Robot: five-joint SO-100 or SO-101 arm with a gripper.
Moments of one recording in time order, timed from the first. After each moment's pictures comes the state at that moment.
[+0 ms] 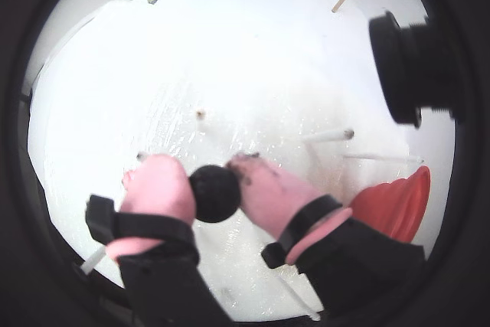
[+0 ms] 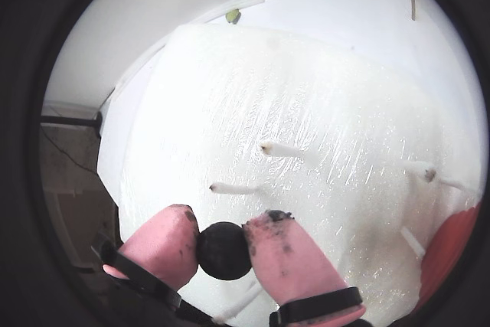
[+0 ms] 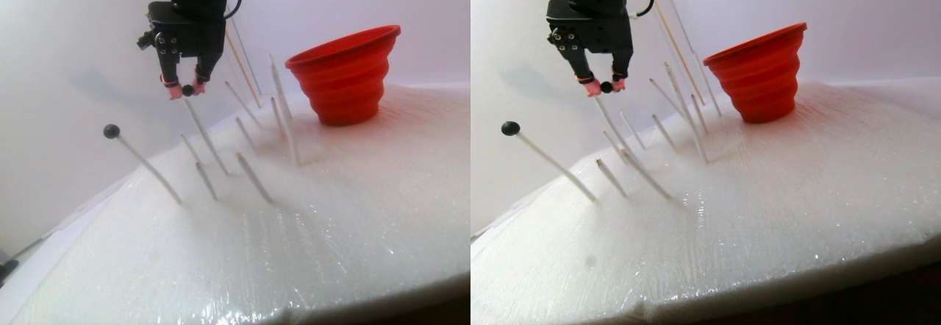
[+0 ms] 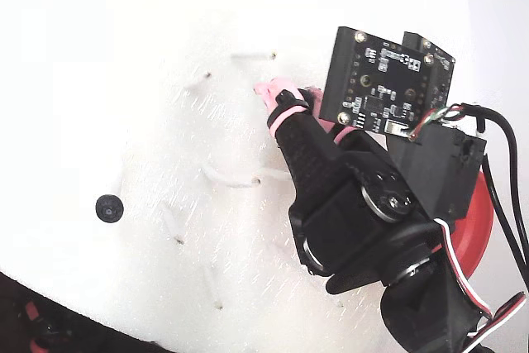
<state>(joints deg) -9.1 103.2 131.0 -11.0 -109.0</state>
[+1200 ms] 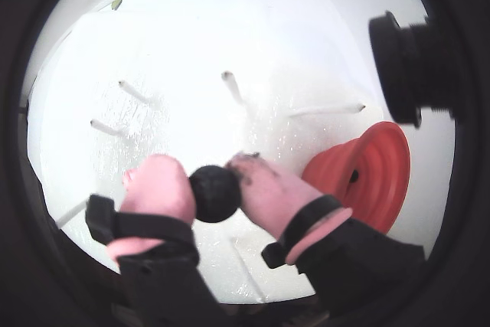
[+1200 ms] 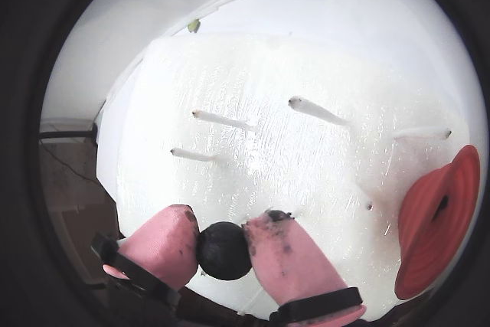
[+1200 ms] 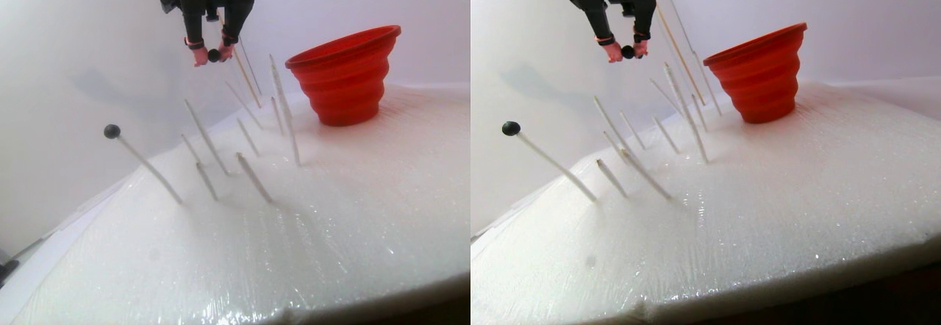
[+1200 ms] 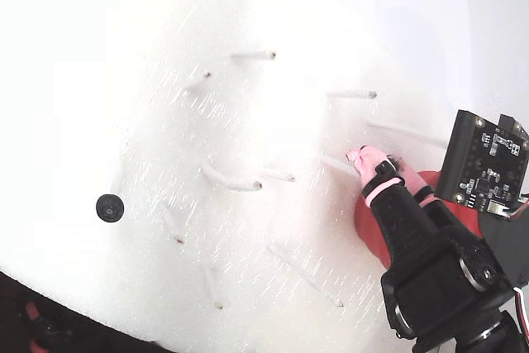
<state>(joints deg) -2.1 125.4 137.7 3.9 -108.5</state>
